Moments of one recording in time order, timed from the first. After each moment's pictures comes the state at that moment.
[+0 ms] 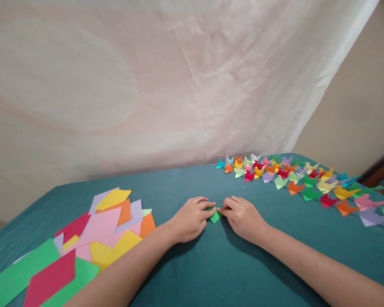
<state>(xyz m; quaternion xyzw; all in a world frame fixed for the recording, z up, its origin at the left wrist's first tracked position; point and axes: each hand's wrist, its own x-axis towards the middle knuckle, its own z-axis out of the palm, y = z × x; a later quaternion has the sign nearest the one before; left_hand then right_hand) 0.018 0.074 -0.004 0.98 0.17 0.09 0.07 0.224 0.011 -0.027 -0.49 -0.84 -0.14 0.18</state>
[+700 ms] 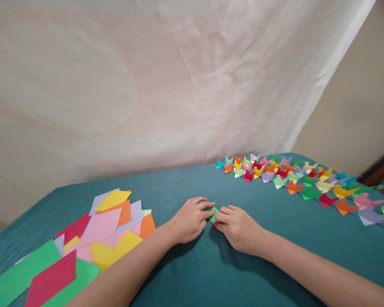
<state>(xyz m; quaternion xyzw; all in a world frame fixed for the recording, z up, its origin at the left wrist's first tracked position) 0.020 0.072 -0.001 0.98 0.18 0.09 0.08 0.210 0.000 -0.024 -0.37 -0.90 -0.12 0.18</state>
